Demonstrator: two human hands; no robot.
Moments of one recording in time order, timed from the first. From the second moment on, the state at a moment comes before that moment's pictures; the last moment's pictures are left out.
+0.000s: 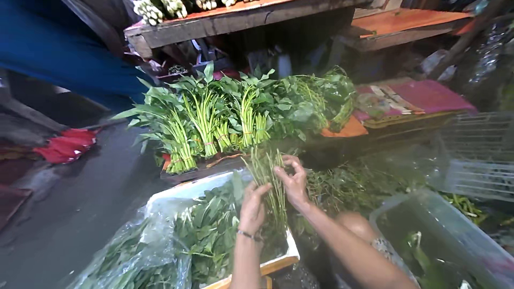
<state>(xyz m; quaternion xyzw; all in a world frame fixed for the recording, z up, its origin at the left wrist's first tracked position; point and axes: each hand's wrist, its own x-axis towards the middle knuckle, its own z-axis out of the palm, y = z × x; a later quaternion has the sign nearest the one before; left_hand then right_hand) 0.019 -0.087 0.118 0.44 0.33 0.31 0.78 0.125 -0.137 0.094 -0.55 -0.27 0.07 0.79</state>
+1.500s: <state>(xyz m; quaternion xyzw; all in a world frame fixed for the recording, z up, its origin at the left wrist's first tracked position) -0.006 -0.050 0.110 0.46 0.44 0.38 0.67 0.159 -0.161 0.128 -0.67 -0.23 0.28 0.65</state>
